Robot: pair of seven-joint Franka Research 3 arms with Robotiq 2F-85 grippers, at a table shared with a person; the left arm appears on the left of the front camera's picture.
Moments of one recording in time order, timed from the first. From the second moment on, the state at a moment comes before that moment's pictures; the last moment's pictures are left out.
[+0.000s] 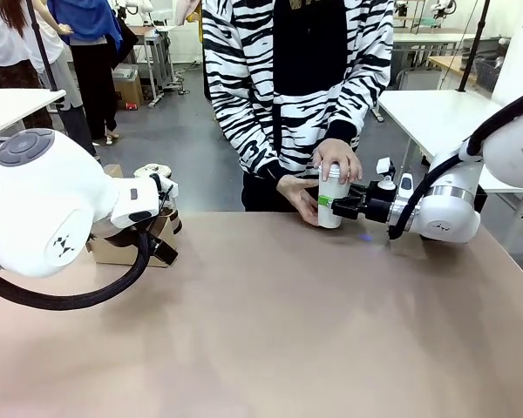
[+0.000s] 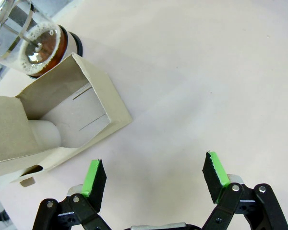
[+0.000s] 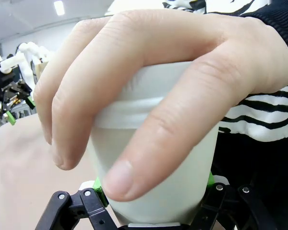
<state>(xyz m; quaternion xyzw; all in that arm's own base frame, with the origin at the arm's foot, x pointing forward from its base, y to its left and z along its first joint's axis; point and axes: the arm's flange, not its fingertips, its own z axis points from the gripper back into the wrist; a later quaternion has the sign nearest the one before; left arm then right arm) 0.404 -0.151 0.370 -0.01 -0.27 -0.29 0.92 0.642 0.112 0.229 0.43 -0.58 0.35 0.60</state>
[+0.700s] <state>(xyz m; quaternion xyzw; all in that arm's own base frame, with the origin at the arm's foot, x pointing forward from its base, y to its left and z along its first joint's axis) 0.404 -0.151 0.370 -0.01 -0.27 -0.29 0.92 0.642 0.113 0.230 0.43 -0.58 0.35 0.60</state>
